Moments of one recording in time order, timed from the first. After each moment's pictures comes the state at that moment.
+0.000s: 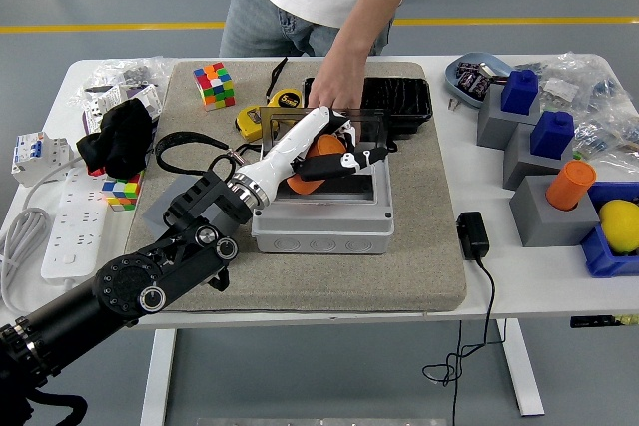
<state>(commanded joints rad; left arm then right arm) -0.64 0.06 -0.66 -1.06 1.36 0.24 -0.19 0.14 -0.14 1.79 0.19 -1.30 -0.19 0.05</state>
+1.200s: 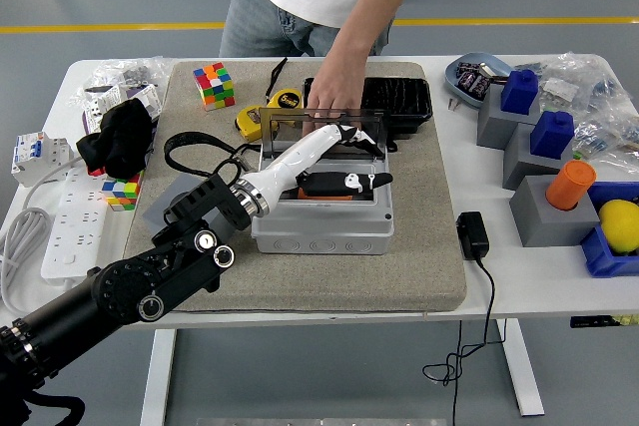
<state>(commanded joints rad) -0.62 0.08 -0.68 -1.08 1.52 0.13 -0.16 0.13 -0.13 1.79 0.19 -1.29 -0.19 0.05</state>
